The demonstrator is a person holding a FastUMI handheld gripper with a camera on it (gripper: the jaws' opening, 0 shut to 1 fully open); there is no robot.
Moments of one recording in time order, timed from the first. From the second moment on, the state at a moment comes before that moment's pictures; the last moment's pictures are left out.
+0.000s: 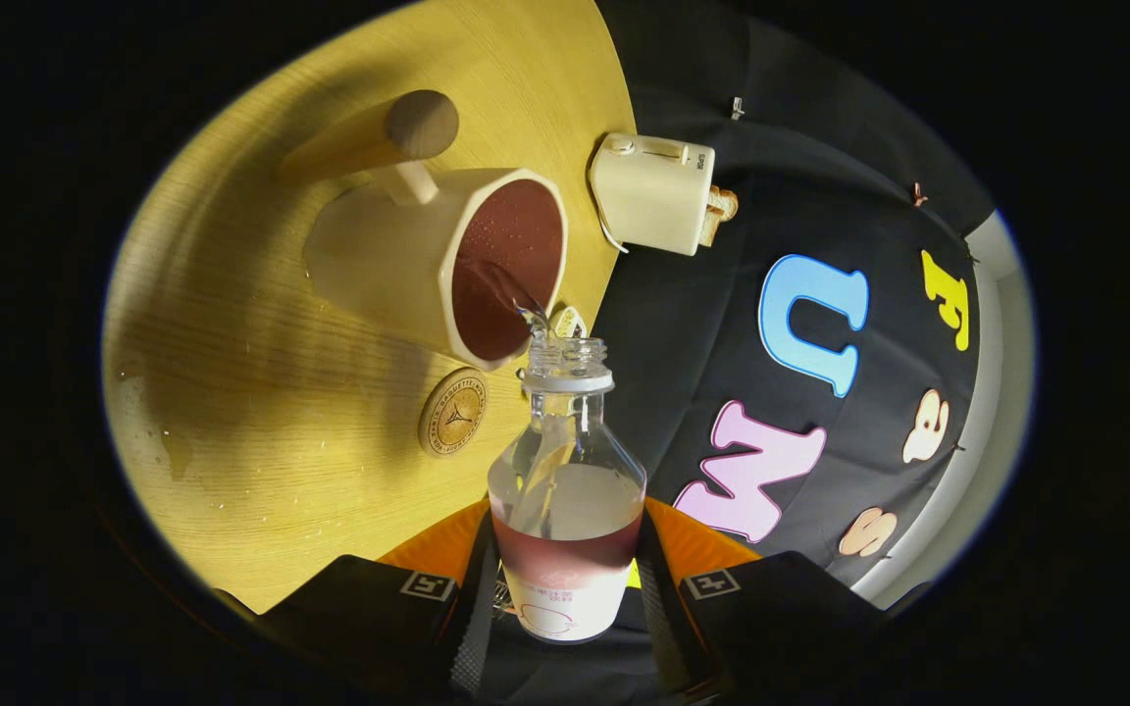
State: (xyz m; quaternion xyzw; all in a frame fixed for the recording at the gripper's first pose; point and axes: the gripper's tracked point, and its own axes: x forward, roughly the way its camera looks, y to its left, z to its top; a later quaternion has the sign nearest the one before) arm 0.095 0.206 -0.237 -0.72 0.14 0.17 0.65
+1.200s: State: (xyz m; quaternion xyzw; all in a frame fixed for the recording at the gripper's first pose) arm 0.099 0.215 -0.228 -0.78 0.09 0.17 0.60
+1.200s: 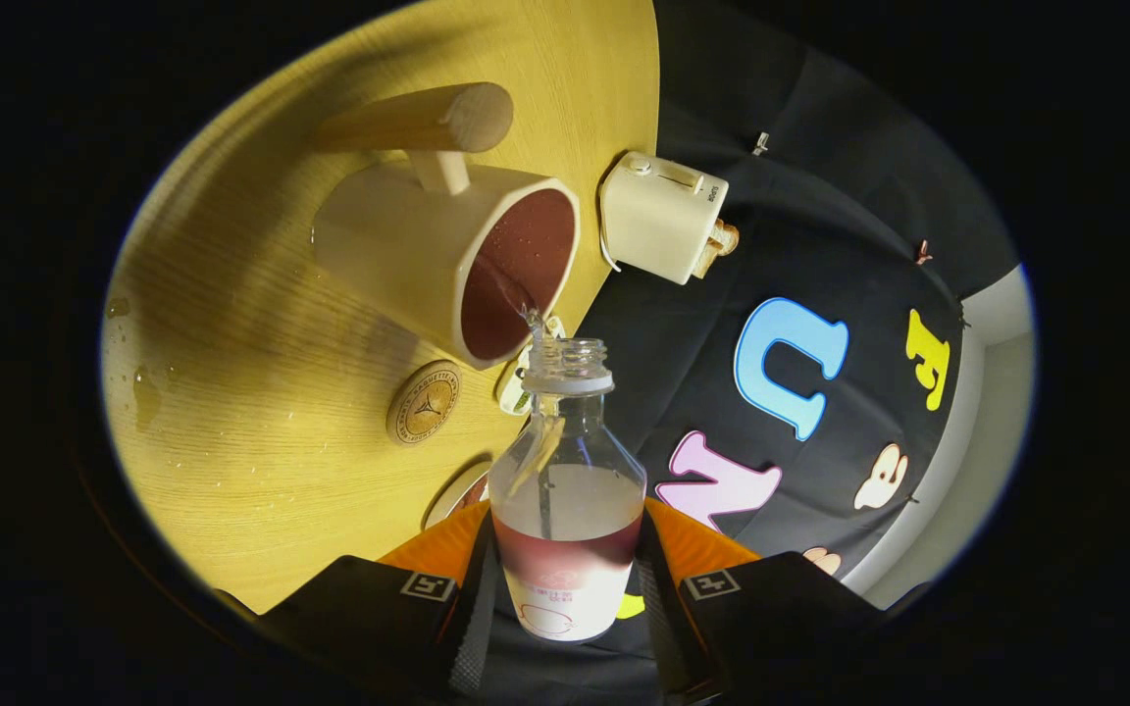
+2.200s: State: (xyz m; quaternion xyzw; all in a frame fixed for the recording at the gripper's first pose) arm 0.104 0.238 -0.210 -0.83 0.00 0.17 0.53
